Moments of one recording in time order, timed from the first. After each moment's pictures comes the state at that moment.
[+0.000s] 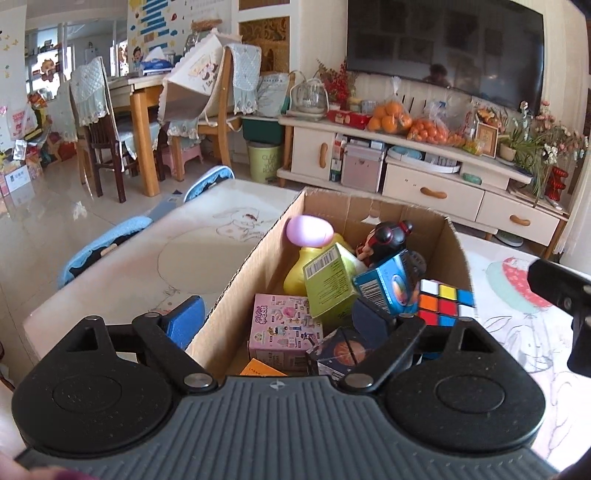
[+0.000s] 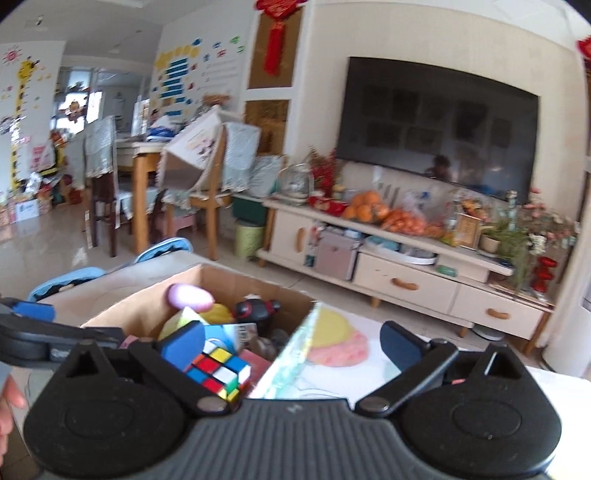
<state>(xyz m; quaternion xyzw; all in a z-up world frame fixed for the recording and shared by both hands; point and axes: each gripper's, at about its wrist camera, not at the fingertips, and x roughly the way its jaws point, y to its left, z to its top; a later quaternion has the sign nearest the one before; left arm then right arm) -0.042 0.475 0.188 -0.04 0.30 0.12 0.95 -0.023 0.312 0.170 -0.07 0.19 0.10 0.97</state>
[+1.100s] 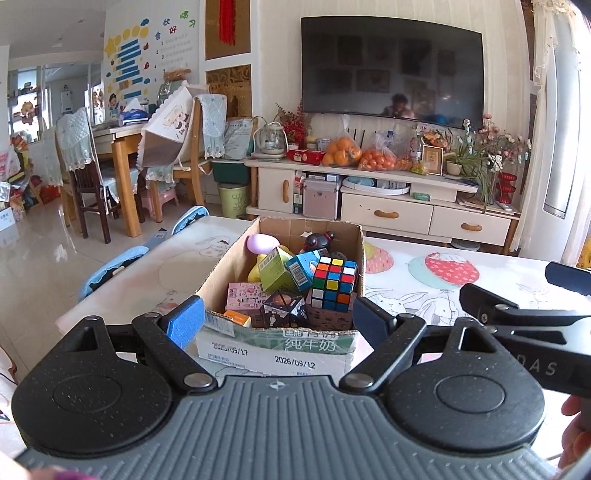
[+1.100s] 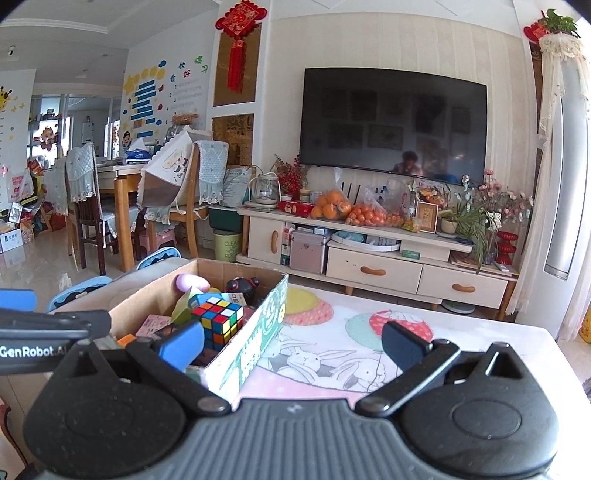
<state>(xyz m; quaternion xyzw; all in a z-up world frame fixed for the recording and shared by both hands) -0.162 0.401 0.230 0.00 0.24 0.08 0.97 -0.142 0.284 0.185 -0.04 0.18 0.06 0.98</state>
